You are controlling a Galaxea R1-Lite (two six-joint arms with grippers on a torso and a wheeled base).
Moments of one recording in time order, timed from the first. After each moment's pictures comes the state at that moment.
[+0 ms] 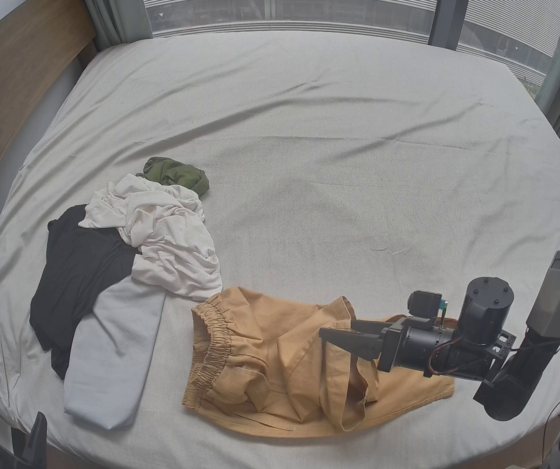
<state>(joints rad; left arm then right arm) 0.00 0.02 -0.02 0.00 -0.02 -0.02 0.58 2.08 -0.38 -1.54 0.45 0.57</state>
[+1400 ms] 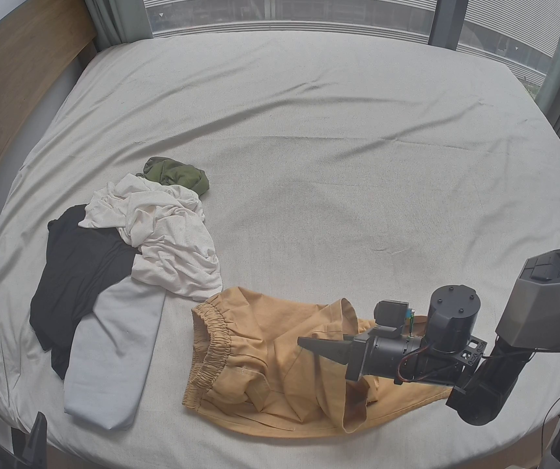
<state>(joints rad) 0.00 0.02 -0.02 0.00 -0.02 -0.02 0.65 2.16 -0.47 -1.51 0.45 0.58</state>
